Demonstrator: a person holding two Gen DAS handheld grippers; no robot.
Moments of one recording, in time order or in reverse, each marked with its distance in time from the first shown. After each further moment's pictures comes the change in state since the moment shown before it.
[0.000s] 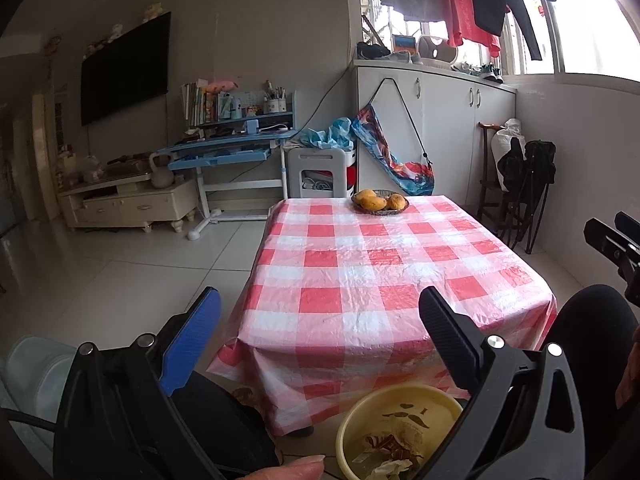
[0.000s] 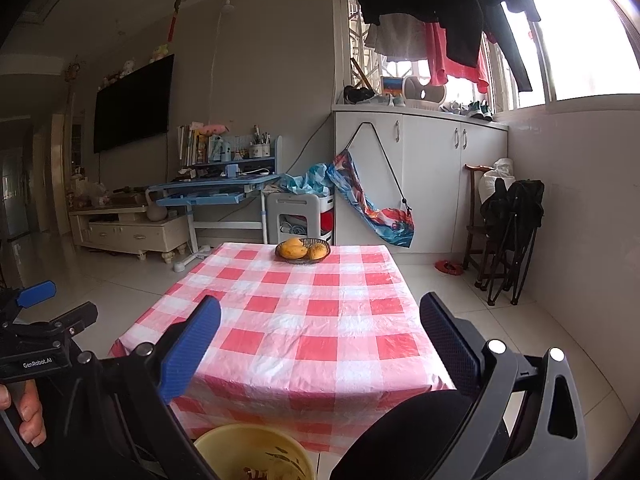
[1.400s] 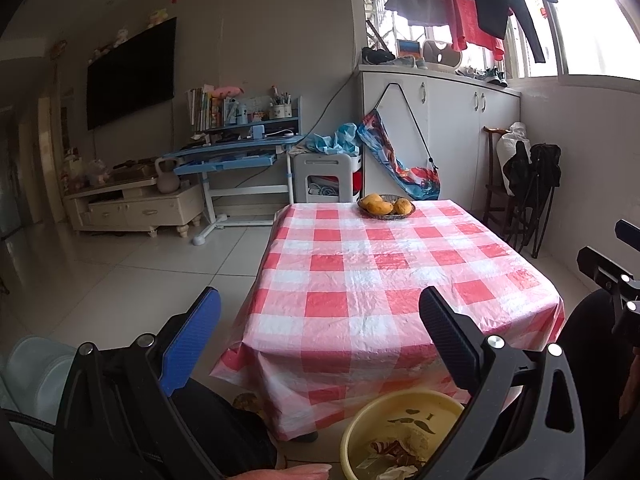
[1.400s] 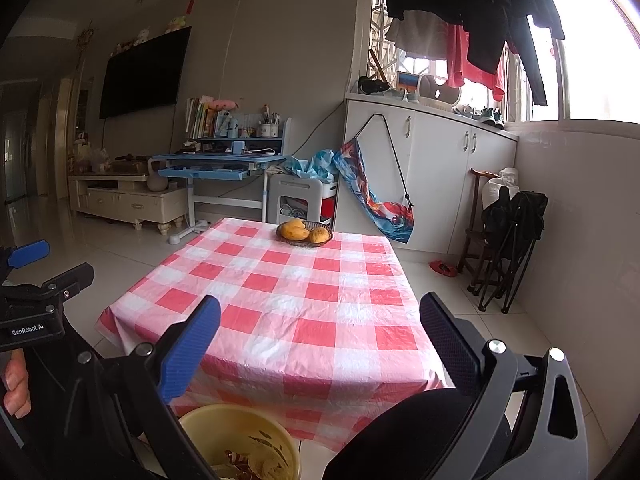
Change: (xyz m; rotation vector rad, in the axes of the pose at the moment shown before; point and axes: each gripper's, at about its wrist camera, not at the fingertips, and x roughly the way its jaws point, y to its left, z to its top) left arm 0.002 -0.002 -0.004 0.002 -0.025 0.024; right arm -0.001 0.019 -0.006 -0.104 0.050 -0.018
